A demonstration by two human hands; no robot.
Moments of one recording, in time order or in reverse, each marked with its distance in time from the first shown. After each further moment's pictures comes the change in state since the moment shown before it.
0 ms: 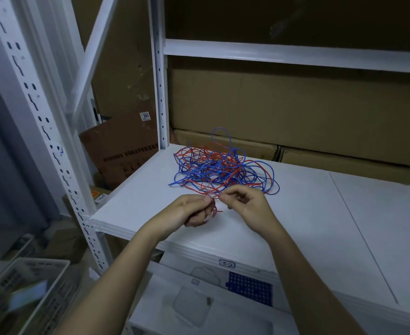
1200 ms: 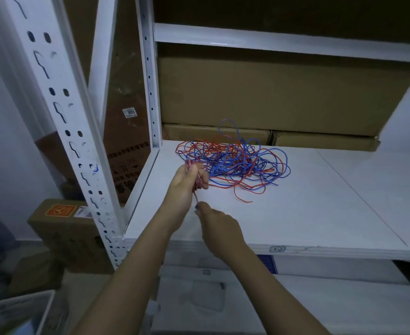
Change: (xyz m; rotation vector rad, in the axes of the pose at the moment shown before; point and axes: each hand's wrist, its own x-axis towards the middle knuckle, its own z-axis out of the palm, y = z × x) left_hand 0.002 -0.018 -0.124 -0.341 0.258 0.117; right_hand 0.015 0.012 0.203 -1.012 0.068 0.143
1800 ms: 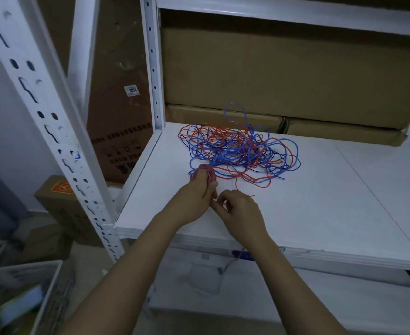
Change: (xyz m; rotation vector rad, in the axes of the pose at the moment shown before) left_hand 0.010 -0.040 0.006 0.831 -0.228 -0.031; right_hand 0.012 0.050 -0.028 0.226 0.064 0.083
